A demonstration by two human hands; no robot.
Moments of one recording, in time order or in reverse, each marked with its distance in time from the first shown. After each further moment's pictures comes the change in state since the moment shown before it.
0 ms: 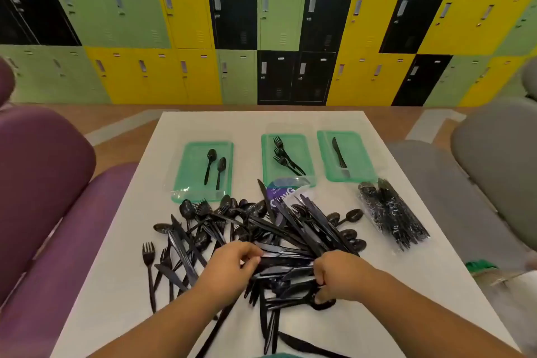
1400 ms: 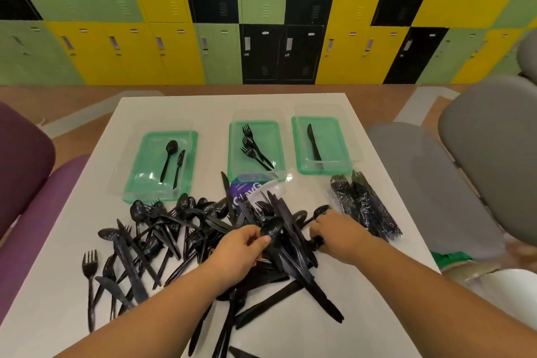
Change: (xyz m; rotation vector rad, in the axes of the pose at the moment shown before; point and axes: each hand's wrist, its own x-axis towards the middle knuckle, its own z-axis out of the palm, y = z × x) left_hand 0.064 0.073 0.051 -0.276 -0.211 -0.178; right_hand 0.031 0.101 -0.041 -0.285 0.202 -0.054
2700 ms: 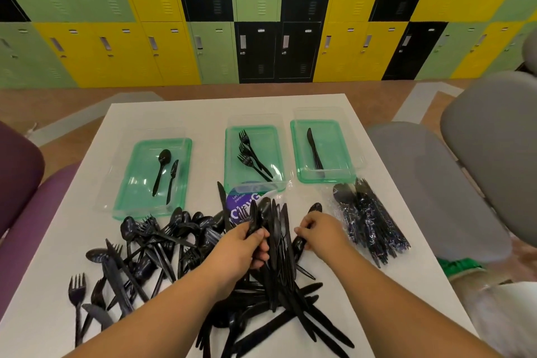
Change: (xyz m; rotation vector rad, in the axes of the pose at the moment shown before) left_hand 0.026 0.021 -0.008 -0.512 -0.008 -0.142; right_hand 0.055 -0.015 0.015 1.033 0.290 0.483
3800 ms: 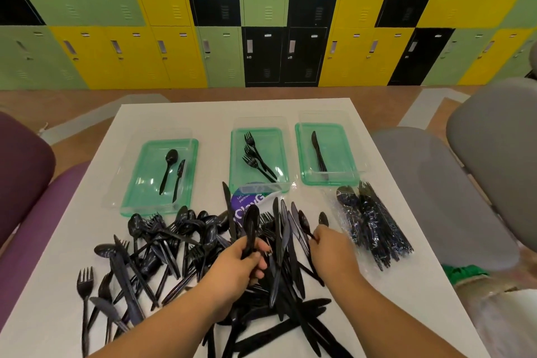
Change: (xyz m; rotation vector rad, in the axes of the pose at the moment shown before) left_hand -0.014 -0.028 -0.006 0.039 0.013 0.005; right_hand -0.030 0.007 0.007 -0.368 0.173 -0.068
